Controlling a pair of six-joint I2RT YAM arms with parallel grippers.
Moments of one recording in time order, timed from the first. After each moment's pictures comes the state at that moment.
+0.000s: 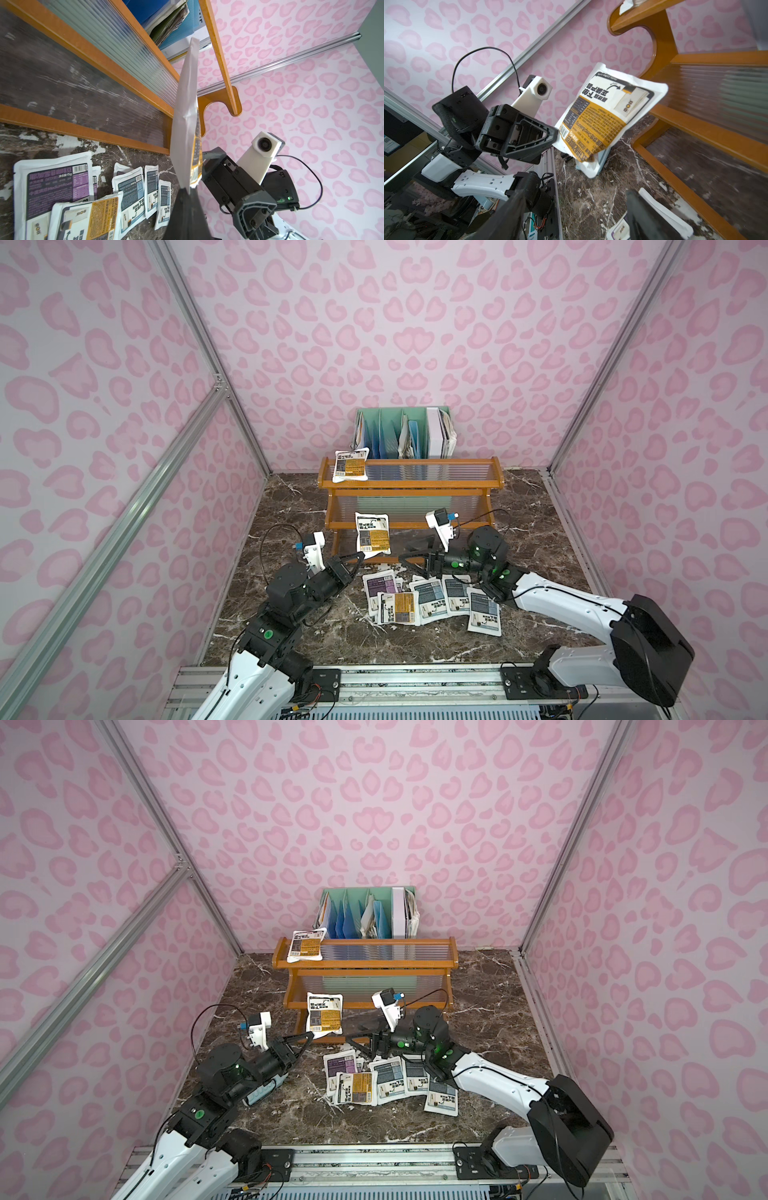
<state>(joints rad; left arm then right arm) -0.46 0.53 0.52 -0.15 0.27 -1.17 0.78 1.36 0.72 0.62 -0.65 0.60</state>
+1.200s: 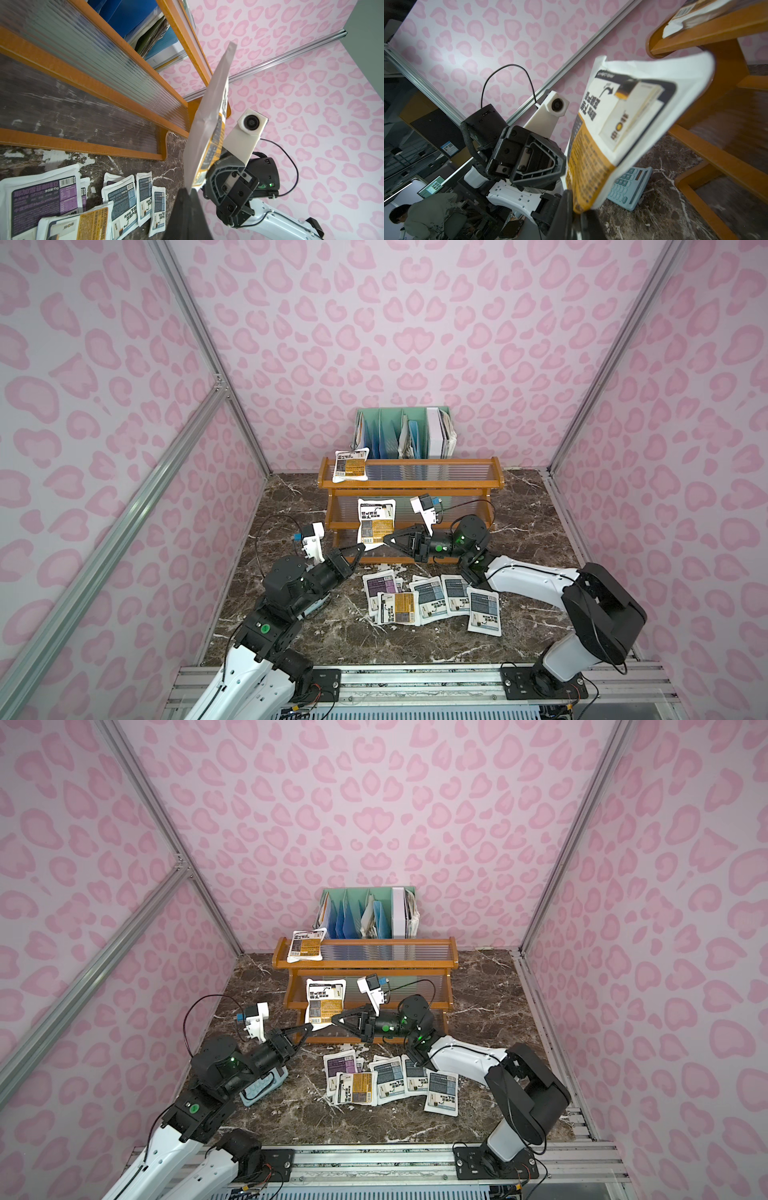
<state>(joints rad) -0.46 0.58 0.66 -0.24 0.25 -1.09 0.78 1.57 0.86 0.88 -0.77 0.76</state>
